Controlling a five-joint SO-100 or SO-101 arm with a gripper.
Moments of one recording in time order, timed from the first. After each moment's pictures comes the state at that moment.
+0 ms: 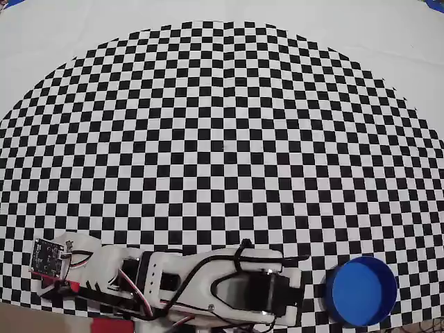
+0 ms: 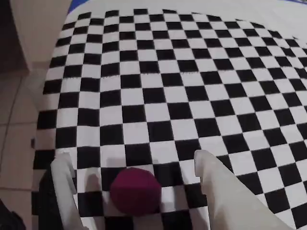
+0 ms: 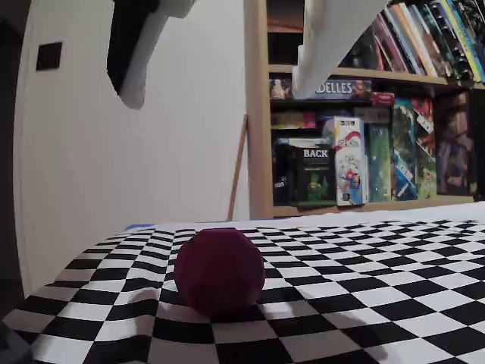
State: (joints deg) arm -79.0 142.1 170.1 -3.2 -96.2
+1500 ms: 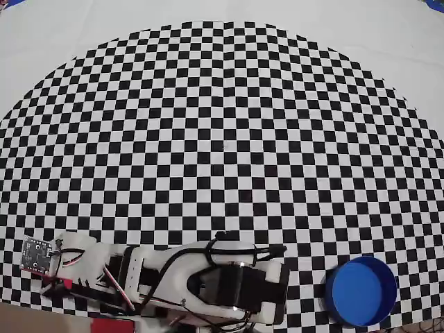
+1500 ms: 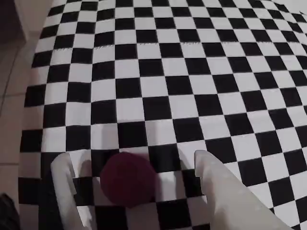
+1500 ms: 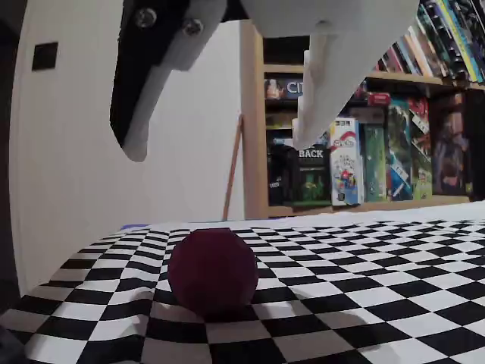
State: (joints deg) arm -78.3 127.9 163.8 -4.1 -97.6
